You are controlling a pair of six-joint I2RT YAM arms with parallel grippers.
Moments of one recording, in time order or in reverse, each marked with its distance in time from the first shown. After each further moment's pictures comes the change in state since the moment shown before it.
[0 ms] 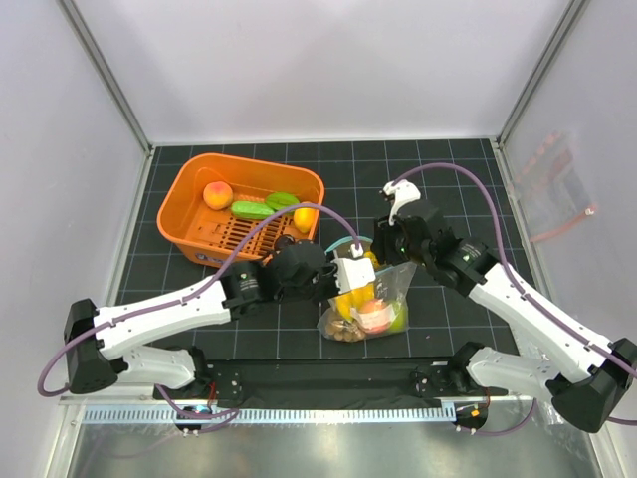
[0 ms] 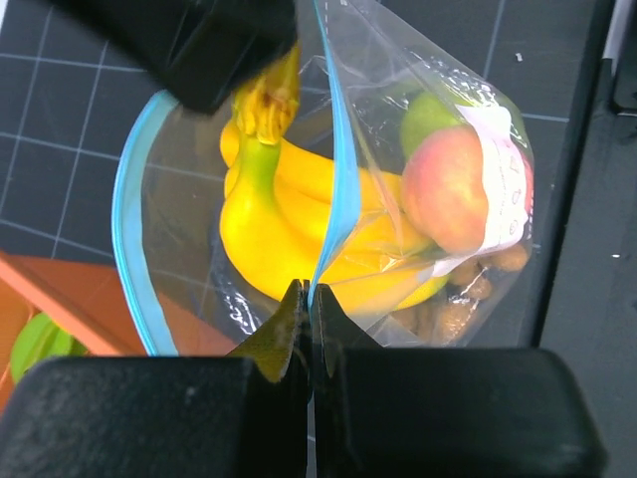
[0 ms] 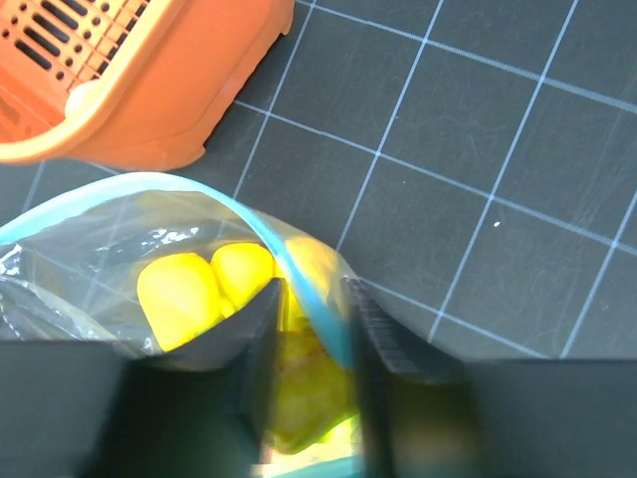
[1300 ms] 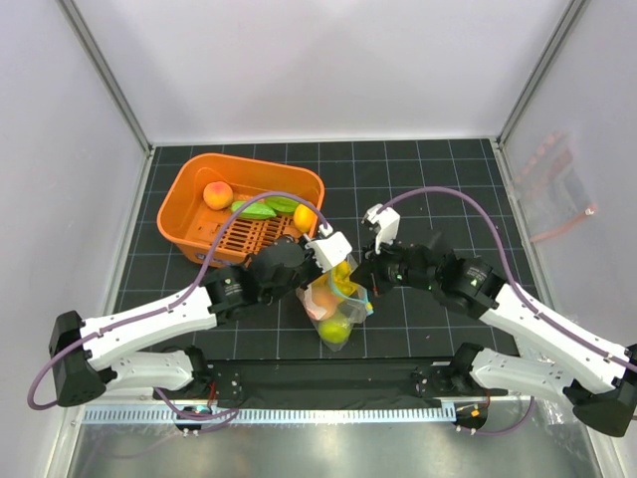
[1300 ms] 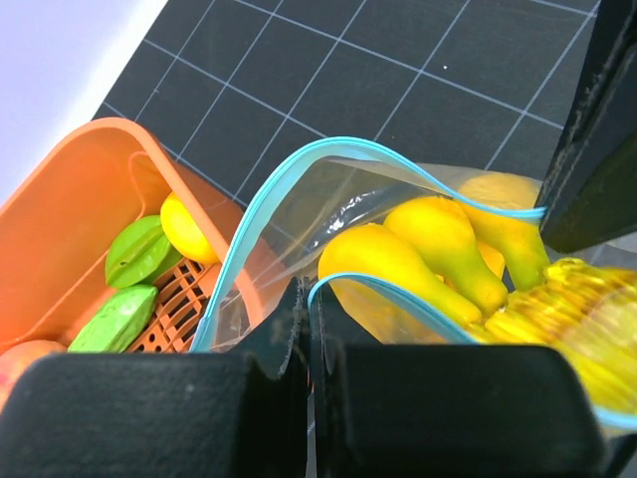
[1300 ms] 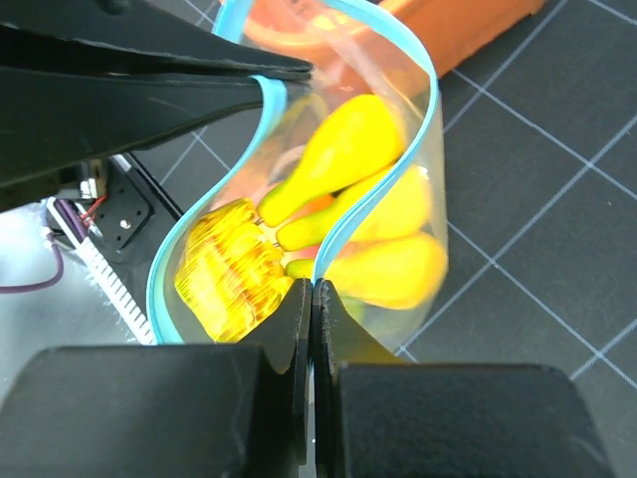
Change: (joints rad) left arm 0.064 -0.110 -0.137 0.165 -0.288 -0.076; right arm 0.182 -0.109 -0.072 0.072 -0.235 0.026
